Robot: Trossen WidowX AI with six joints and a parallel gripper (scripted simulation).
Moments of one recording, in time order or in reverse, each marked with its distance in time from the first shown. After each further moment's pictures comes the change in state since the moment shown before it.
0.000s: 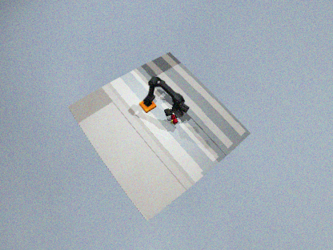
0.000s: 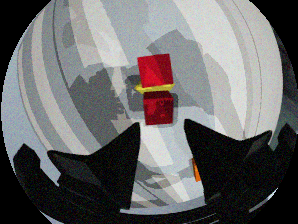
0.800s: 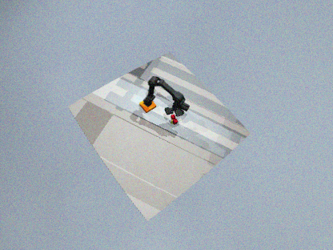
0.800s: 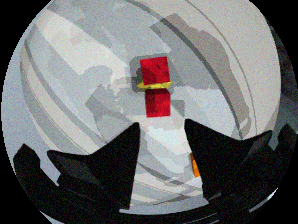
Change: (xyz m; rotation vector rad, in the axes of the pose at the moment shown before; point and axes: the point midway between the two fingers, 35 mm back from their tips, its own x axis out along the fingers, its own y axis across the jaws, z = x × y) arm -0.023 0.000 0.001 0.000 -0.005 0.004
